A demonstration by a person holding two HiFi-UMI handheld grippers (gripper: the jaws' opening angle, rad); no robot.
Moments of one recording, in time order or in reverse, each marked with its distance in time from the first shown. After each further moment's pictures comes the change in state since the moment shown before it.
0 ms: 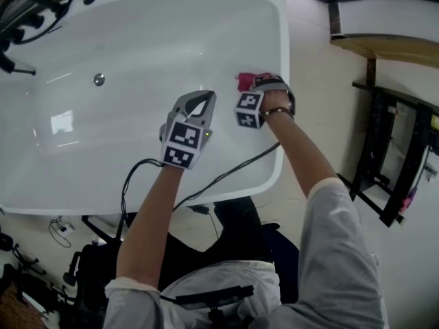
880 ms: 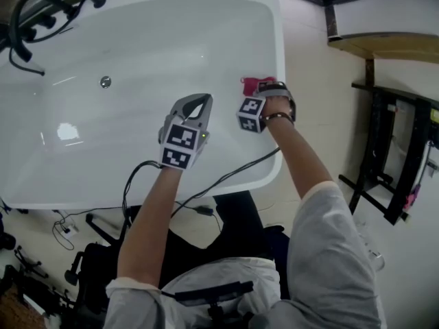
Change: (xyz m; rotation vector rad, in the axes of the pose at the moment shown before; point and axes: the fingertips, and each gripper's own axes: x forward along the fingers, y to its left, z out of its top) left arm -0.039 -0.012 0.007 0.016 -0.014 0.019; right arm -0.027 0.026 -0.022 0.048 0.068 -0.026
